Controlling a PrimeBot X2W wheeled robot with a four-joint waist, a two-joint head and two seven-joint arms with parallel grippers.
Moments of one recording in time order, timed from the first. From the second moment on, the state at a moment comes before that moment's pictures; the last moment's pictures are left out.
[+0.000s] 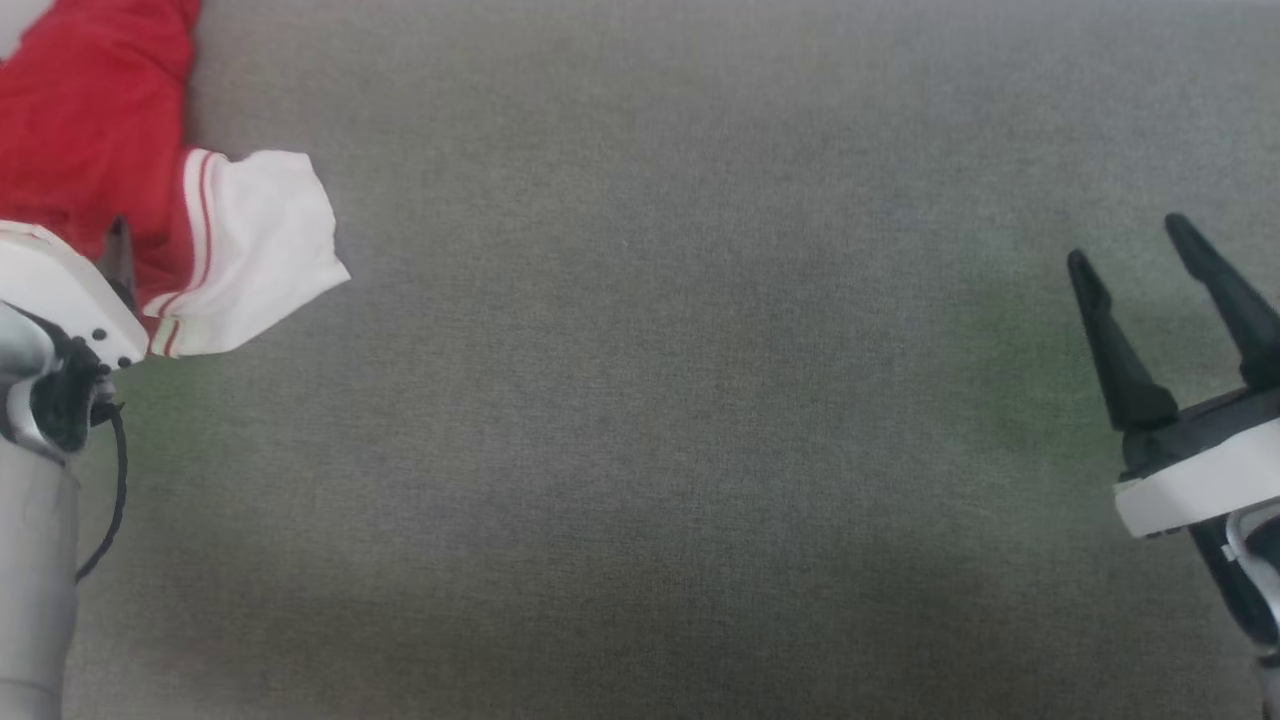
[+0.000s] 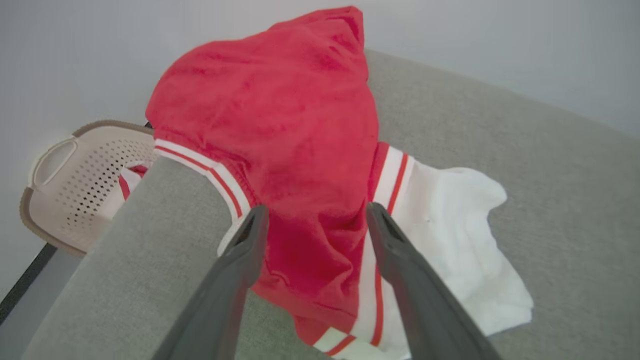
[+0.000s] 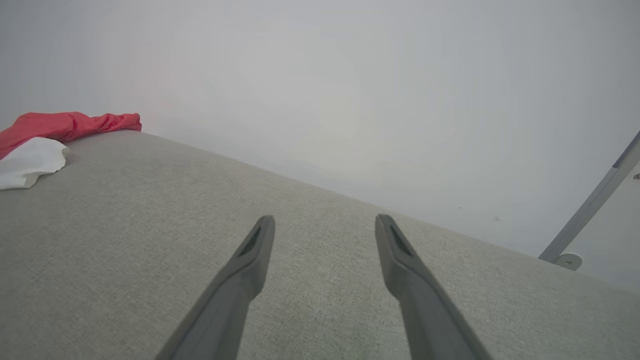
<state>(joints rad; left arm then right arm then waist) -0.78 0.45 0.01 0.81 -0.57 -0.03 0.19 -0.24 -0.43 0.09 -0.08 0.31 0.13 -0.09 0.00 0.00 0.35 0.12</state>
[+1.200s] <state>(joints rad) -1.09 0.54 -0.11 1.12 -0.50 -0.04 0.12 -0.27 -0.41 0.06 -0.09 0.31 0.13 -0.06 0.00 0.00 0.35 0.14</state>
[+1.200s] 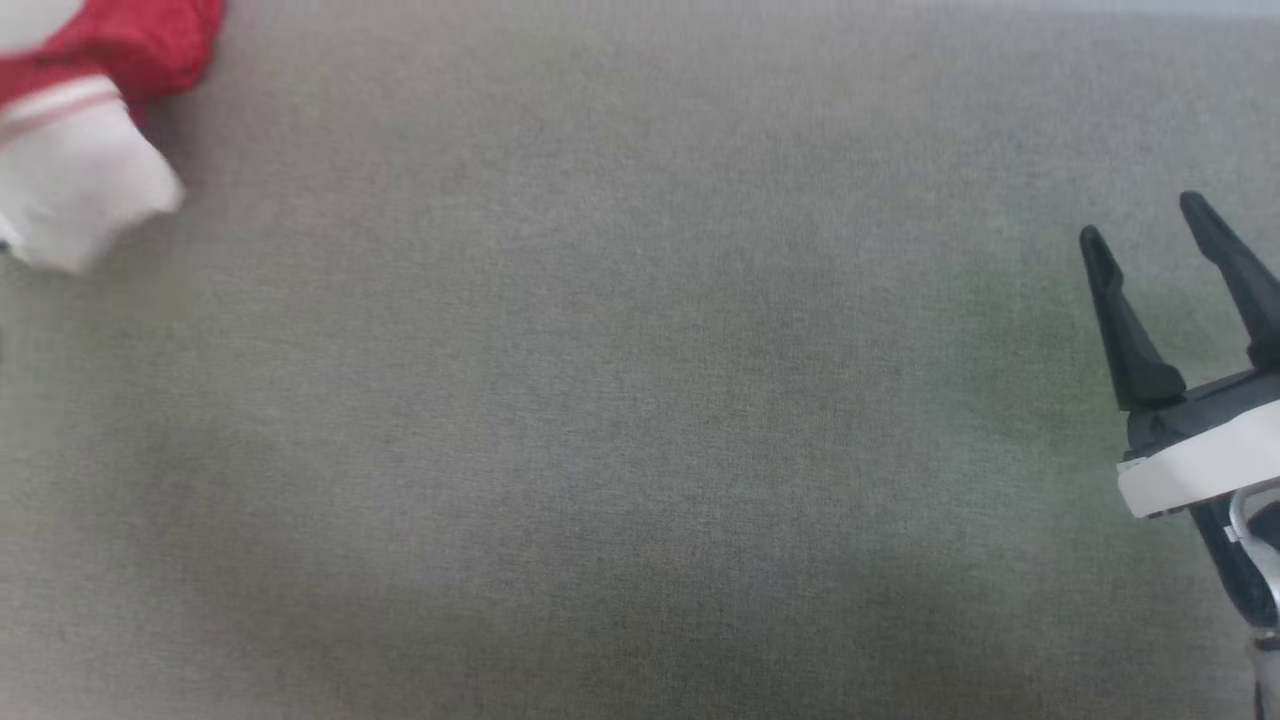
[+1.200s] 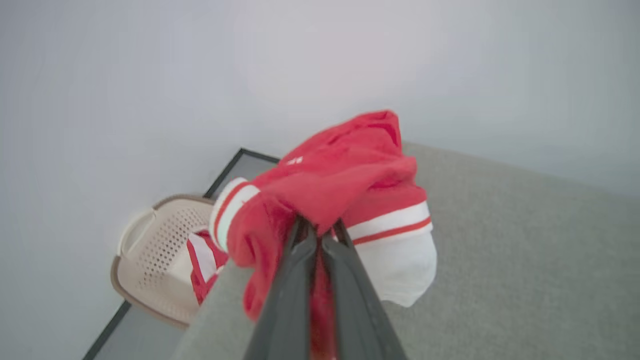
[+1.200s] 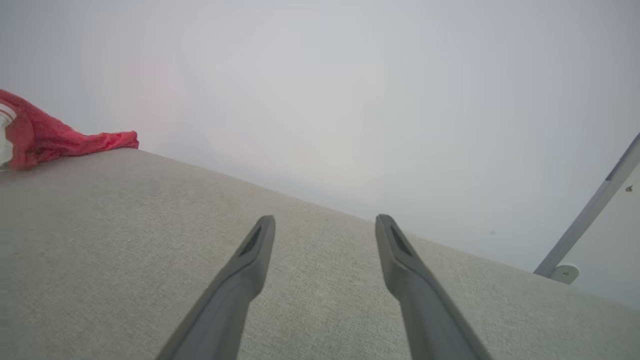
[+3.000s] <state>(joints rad) -0.94 0.57 -0.40 -0.10 -0.48 0.11 0.61 -0.22 -0.24 -0.12 0.10 0.22 0.13 -0.20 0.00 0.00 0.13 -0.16</state>
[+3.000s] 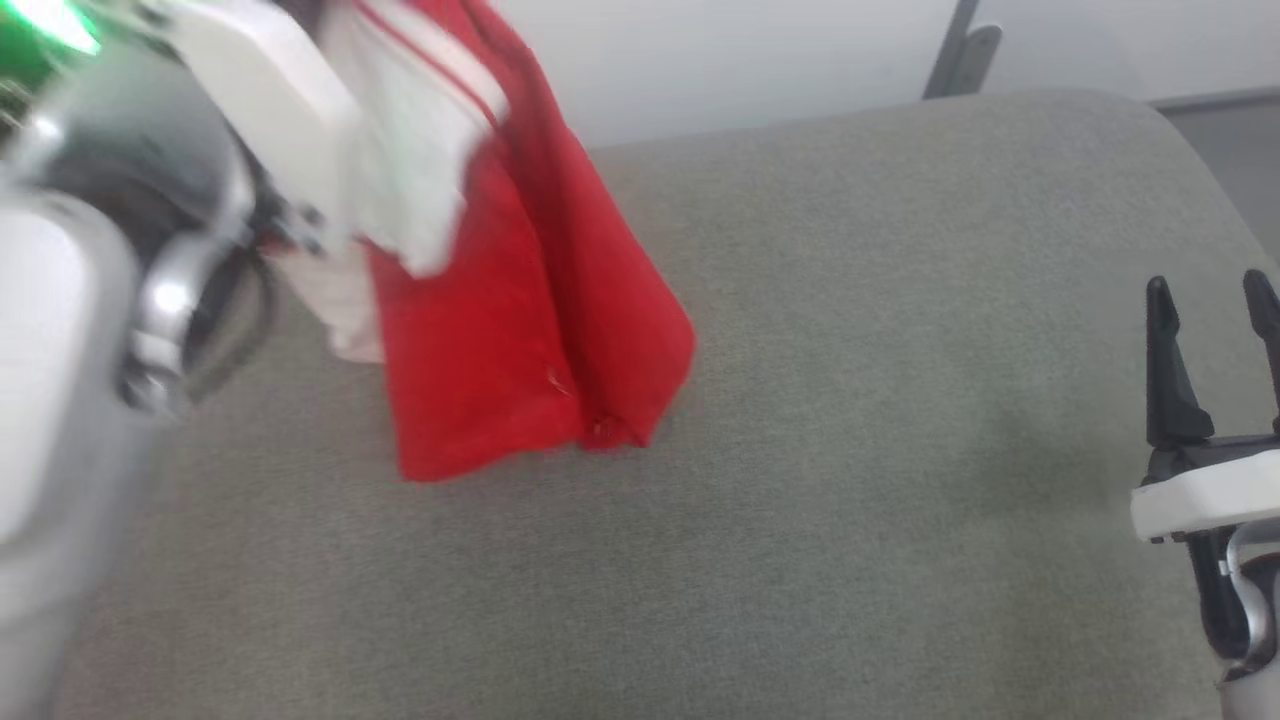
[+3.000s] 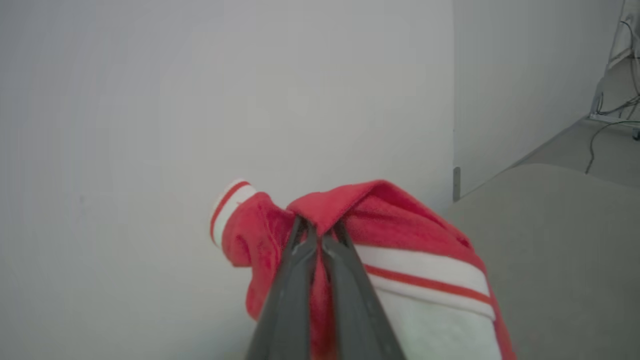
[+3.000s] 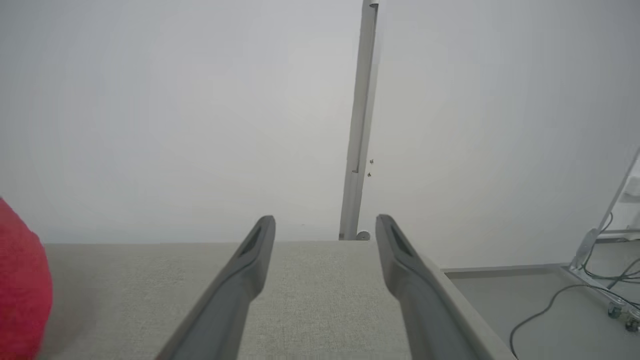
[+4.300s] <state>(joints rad) -0.76 0.32 -0.61 0.53 -0.68 -0.04 0.65 -0.30 -0.22 -0.01 0.25 0.25 0.13 -0.26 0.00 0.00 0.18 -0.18</state>
